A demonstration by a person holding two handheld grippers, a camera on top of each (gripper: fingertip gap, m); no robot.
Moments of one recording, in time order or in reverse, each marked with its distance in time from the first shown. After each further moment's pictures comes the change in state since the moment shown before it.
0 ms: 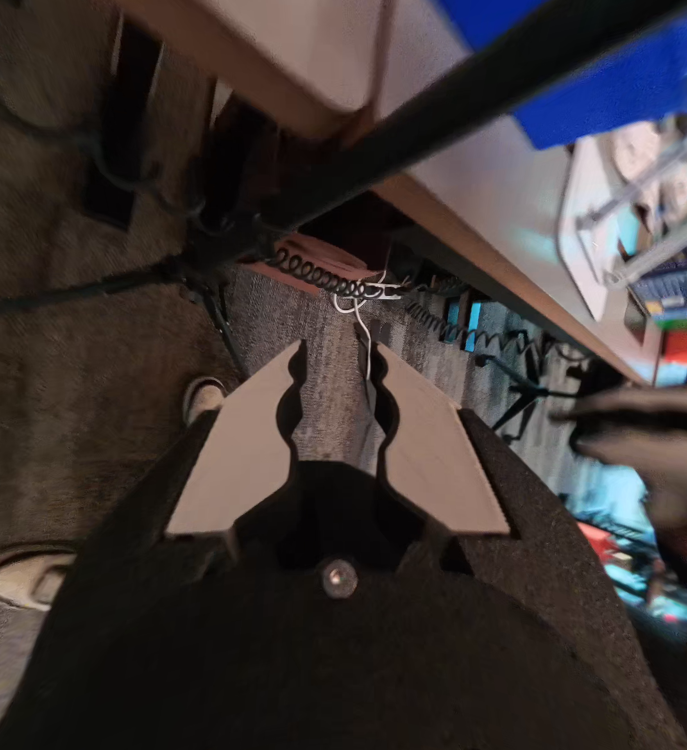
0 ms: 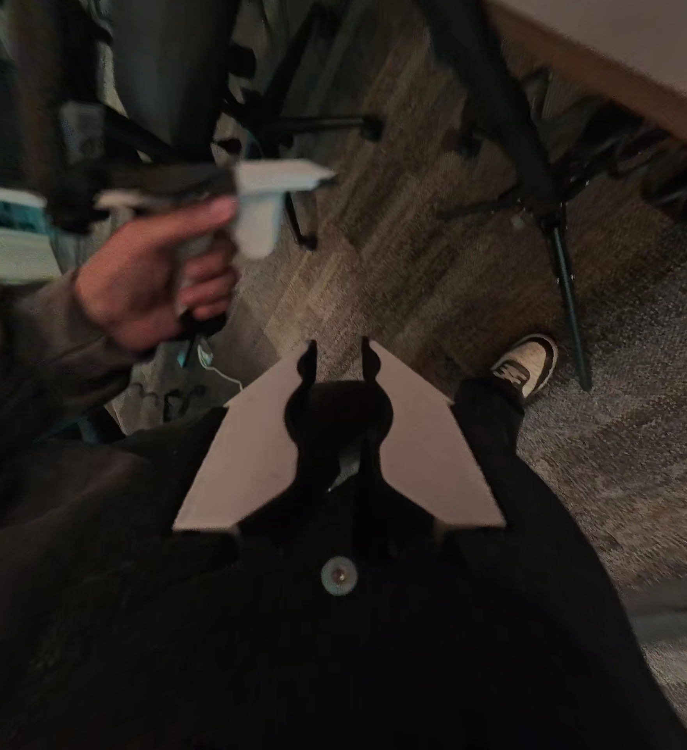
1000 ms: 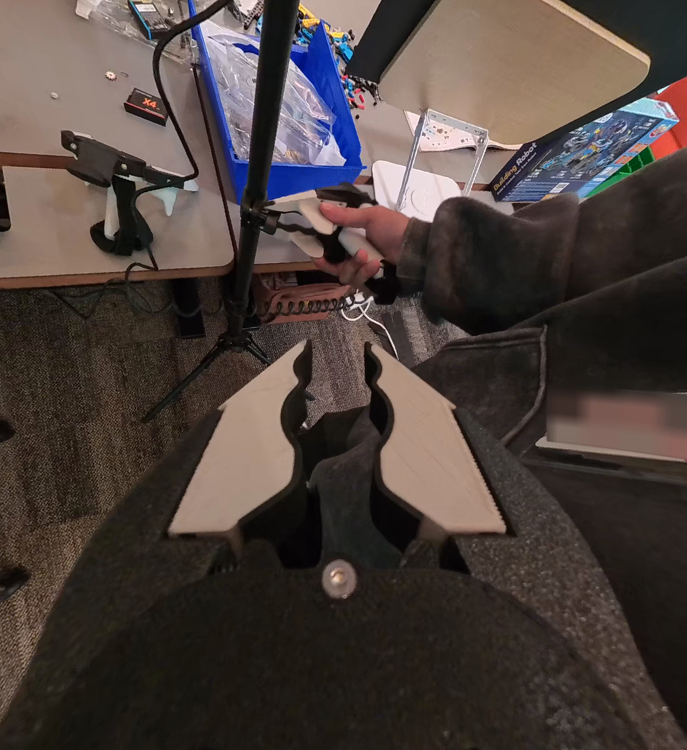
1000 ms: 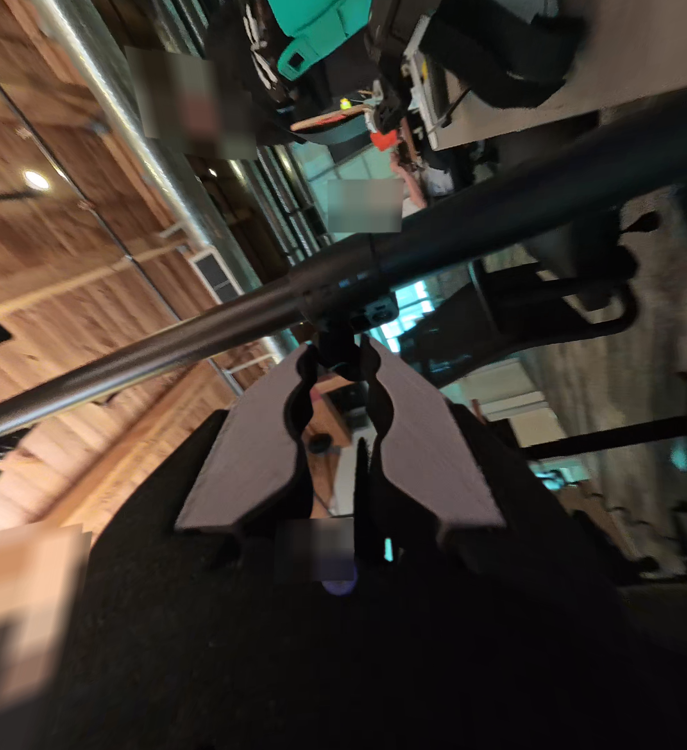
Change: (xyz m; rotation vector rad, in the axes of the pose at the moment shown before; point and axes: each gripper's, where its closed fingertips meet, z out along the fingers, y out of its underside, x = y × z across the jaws) left arm 0.197 -0.019 -0.319 0.079 -0.018 0.552; right arm -0.070 -0.176 -0.004 0.238 -0.955 0.897
